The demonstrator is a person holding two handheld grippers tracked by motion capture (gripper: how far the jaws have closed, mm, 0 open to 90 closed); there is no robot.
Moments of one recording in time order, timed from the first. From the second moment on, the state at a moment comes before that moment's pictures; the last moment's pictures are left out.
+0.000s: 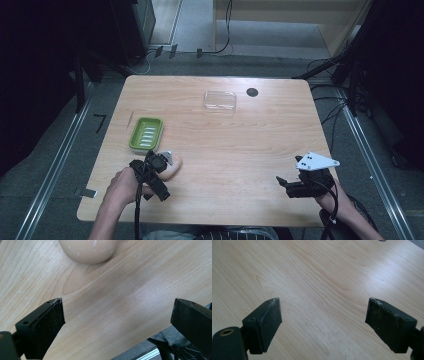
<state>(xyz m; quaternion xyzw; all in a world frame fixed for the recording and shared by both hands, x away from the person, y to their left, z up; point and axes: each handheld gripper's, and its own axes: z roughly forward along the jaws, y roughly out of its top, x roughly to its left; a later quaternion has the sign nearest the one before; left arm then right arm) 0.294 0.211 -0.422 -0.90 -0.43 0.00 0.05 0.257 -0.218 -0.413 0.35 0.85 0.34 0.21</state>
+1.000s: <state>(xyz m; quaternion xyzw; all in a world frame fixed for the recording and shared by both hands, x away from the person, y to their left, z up) 0.319 0.204 -0.429 -0.90 -0.43 0.02 0.05 0.257 -0.218 -0.413 0.35 0.85 0.34 0.21</state>
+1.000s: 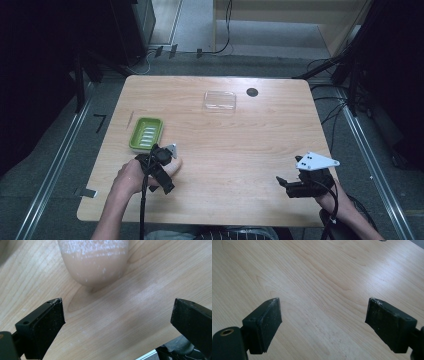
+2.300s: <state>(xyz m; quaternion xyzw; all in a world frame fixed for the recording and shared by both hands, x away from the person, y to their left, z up) 0.346 0.201 -0.443 -0.89 -0.46 0.02 0.04 0.258 -0.217 -0.413 0.35 0.85 0.34 0.21</state>
